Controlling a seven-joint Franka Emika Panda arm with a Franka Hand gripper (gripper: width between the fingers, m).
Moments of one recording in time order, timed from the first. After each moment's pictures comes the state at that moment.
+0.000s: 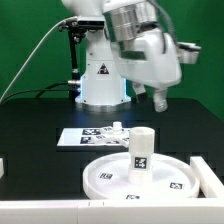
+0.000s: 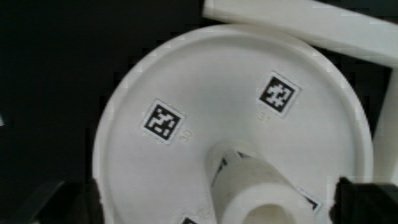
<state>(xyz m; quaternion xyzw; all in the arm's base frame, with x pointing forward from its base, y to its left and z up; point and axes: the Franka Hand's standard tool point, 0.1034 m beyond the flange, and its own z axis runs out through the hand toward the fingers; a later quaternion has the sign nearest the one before) 0.524 0.068 0.133 -0.81 0.58 0.06 0.09</state>
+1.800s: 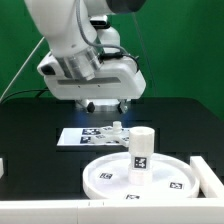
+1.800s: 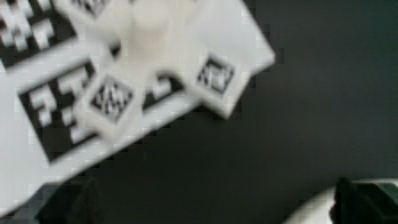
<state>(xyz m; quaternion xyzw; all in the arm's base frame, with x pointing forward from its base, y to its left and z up) 0.417 -0.013 0.087 -0.92 0.25 0.27 0.14</state>
